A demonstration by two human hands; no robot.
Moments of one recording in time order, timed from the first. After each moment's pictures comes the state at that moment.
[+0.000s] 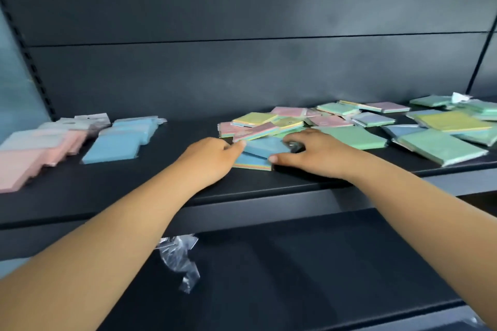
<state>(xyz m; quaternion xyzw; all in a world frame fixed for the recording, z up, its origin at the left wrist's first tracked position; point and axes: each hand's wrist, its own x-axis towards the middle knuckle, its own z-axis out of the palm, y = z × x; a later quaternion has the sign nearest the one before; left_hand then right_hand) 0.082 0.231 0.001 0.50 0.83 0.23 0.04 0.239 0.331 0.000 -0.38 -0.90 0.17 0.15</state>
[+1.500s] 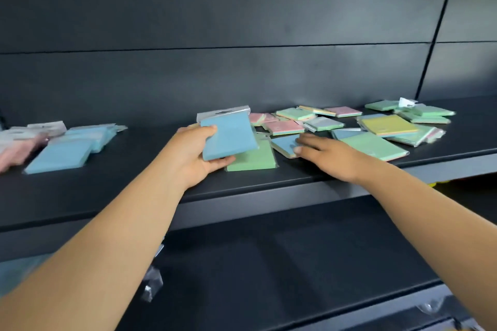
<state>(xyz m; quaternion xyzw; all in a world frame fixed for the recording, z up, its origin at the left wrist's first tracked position) 0.148 0.268 0.015 0.24 0.52 0.71 0.41 0.341 0.378 -0.005 -0.42 -0.87 0.19 0.17</state>
